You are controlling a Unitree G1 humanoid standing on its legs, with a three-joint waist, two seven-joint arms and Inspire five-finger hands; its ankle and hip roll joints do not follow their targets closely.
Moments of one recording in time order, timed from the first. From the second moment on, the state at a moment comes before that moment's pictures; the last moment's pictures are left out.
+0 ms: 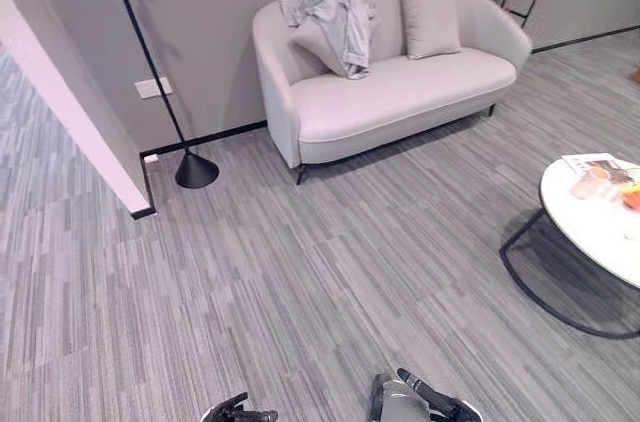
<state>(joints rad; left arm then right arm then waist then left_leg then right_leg) -0.07 0.18 -0.16 1.40 -0.43 -0.11 -0.04 -0.03 -0.22 0.12 1.34 0.38 -0.06 0.03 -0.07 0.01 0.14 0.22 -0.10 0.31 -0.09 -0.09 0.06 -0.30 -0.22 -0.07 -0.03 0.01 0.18</state>
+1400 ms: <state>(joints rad) 0.00 0.11 -0.02 1.22 -0.47 -0.18 0.09 0.12 -0.57 0.20 0.23 -0.02 -0.08 -0.12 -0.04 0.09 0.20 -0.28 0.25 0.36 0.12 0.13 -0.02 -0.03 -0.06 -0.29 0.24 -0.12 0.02</state>
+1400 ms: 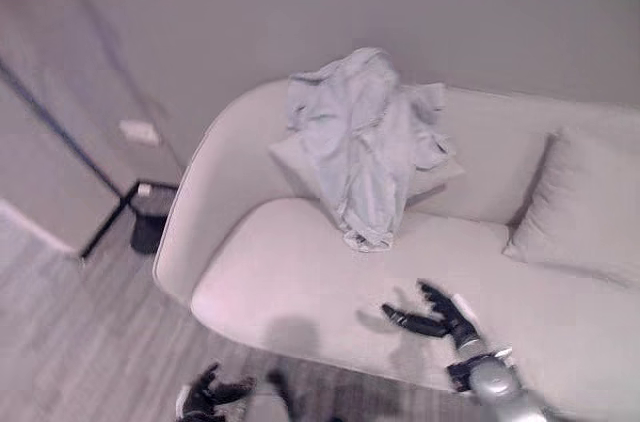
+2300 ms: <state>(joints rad) 0.04 0.17 -0.01 1.25 -0.29 -0.17 0.10 0.18 -0.51 0.09 0.13 -0.40 -0.06 -0.28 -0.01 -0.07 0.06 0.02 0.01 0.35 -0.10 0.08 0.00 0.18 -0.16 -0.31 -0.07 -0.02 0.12</state>
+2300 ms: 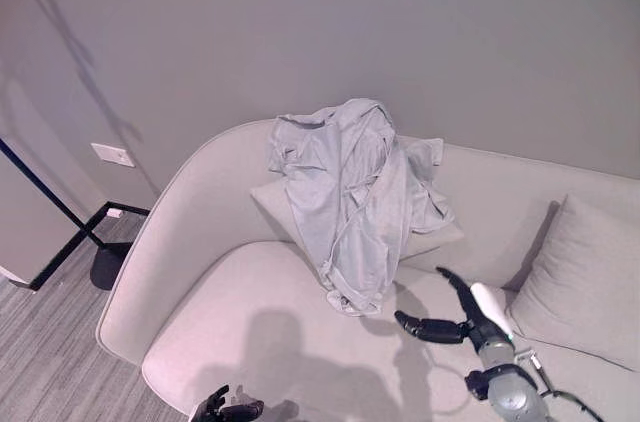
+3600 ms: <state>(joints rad) -0.08 0.24 -0.19 1.21 -0.21 -0.19 0.15 -0.63 -0.66 0.16 0.69 -0.24 0.01 -0.64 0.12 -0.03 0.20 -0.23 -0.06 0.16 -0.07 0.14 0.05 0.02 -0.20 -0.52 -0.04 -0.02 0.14</state>
